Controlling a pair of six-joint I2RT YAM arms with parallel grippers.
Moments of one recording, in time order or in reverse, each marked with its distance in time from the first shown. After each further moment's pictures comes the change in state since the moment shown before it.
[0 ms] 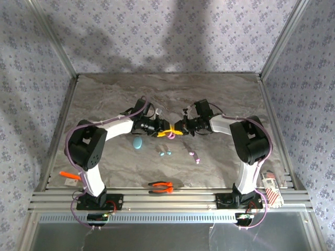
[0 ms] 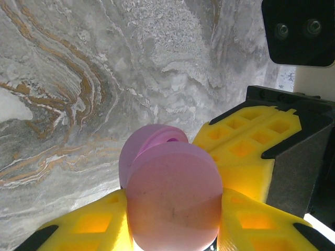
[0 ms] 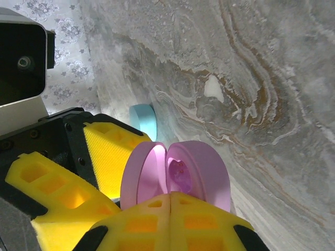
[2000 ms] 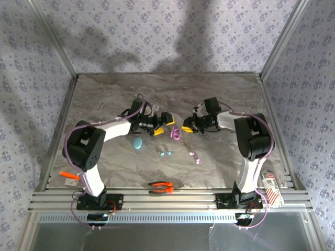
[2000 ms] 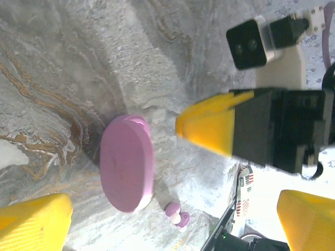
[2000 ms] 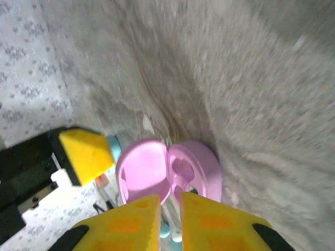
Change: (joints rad) left arm 0.028 -0.047 -0.062 0.175 -0.024 -0.043; right arm -0.137 0.031 0.059 -0.166 0.076 -0.120
